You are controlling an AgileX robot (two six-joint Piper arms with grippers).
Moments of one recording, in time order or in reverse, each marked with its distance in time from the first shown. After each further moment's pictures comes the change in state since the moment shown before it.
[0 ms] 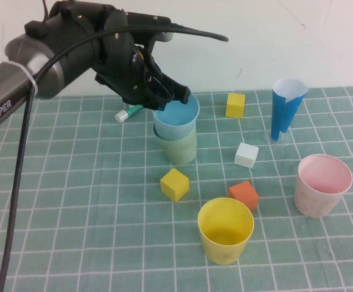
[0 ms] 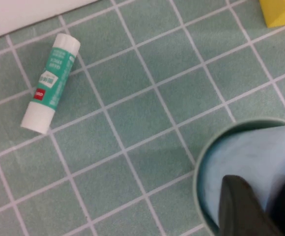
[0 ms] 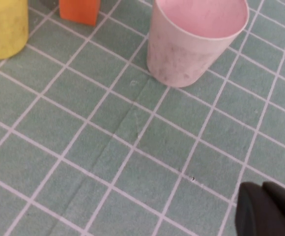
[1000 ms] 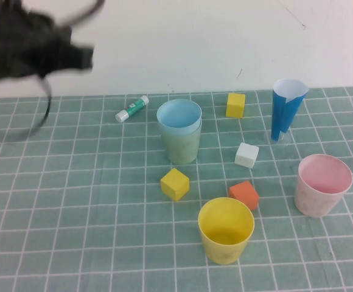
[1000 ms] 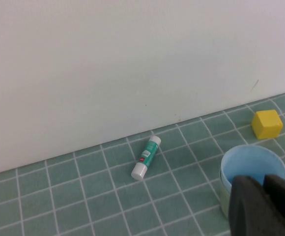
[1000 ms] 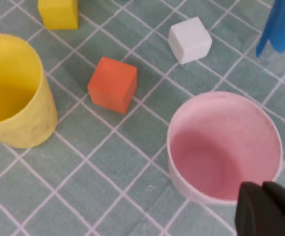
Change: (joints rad) right arm 0.000 0.614 -0.431 0.303 0.093 -0.344; left arm 0.000 -0.740 0.510 0.270 -0.264 -0.189
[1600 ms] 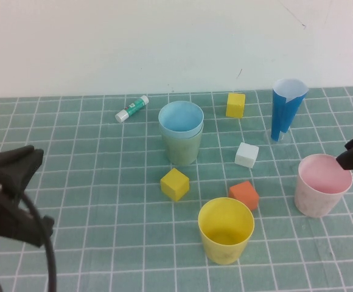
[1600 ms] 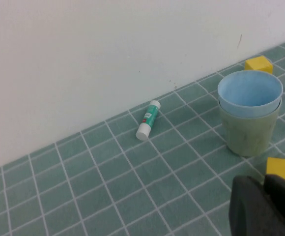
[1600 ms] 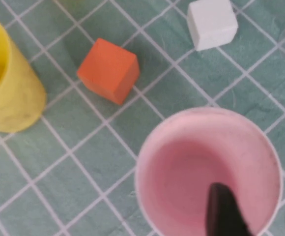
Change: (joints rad) right arm 0.000 0.329 -0.280 -0.068 0.175 -0.032; left arm 0.000 -0.455 0.689 0.158 -0.381 0.006
